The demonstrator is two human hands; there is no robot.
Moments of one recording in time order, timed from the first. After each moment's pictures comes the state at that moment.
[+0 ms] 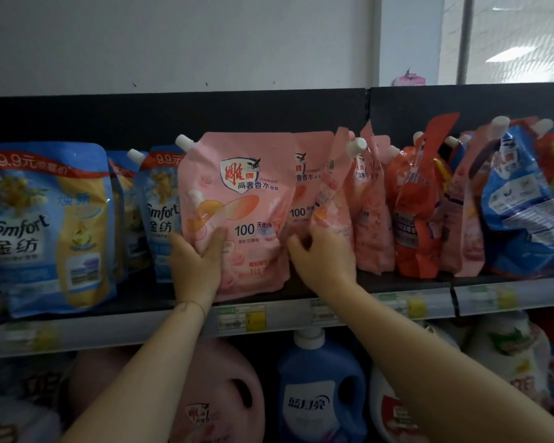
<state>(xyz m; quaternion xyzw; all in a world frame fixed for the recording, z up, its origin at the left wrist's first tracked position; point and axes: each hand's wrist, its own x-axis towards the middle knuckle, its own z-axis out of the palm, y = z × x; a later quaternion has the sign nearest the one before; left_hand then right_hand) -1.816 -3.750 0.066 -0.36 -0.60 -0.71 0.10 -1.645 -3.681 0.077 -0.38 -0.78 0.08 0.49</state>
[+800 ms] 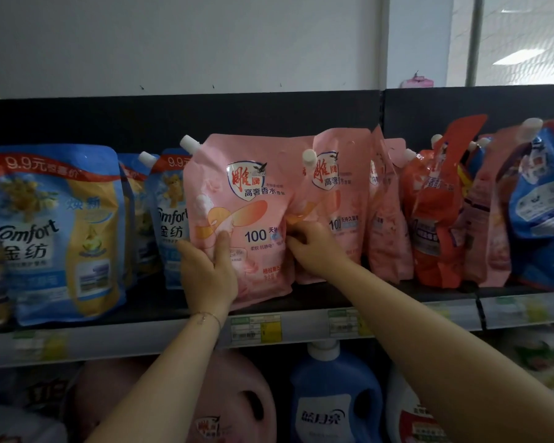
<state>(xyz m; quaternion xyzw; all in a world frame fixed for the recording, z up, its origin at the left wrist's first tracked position) -1.819 -3.746 0.061 -0.34 -0.59 -0.72 0.13 -1.688 -3.627 0.088 -0.23 -0.86 0.16 0.44</state>
